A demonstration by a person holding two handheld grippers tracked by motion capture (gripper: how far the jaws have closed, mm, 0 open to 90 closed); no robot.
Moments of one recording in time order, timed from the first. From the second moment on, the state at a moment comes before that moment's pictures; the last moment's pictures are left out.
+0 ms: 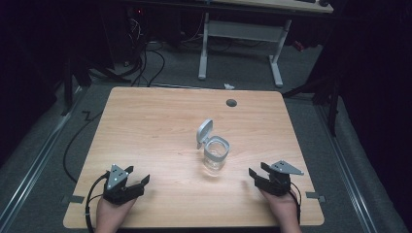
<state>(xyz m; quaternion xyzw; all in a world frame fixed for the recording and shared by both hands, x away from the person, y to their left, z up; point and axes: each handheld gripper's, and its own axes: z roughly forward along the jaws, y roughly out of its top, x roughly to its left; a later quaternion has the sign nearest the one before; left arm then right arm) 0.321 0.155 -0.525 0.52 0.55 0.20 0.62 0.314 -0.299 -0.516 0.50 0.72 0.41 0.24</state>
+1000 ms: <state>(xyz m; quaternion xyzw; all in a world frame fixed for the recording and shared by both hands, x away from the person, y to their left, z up) 0.323 0.156 -0.527 0.53 0.55 0.17 0.63 0.349 -0.258 -0.505 0.47 0.74 0.42 0.25</state>
